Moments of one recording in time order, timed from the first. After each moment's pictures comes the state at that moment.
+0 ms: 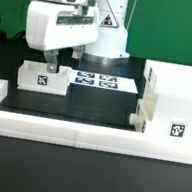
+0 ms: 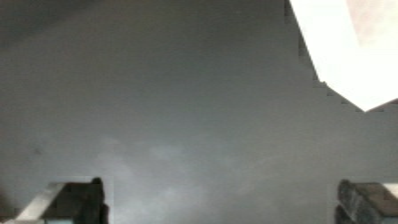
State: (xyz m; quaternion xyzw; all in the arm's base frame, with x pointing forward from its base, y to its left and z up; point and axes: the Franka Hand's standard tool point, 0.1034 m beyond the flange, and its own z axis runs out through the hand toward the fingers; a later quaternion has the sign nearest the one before) arm 0.492 -0.099 0.066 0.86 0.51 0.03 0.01
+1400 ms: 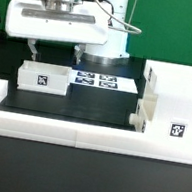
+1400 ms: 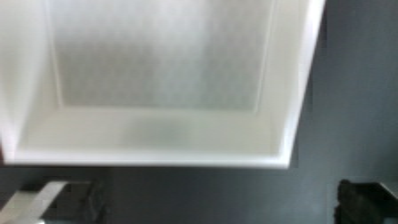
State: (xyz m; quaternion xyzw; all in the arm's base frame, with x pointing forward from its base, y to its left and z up) arm 0.421 -0.114 0.055 1.00 0.04 0.04 -0.02
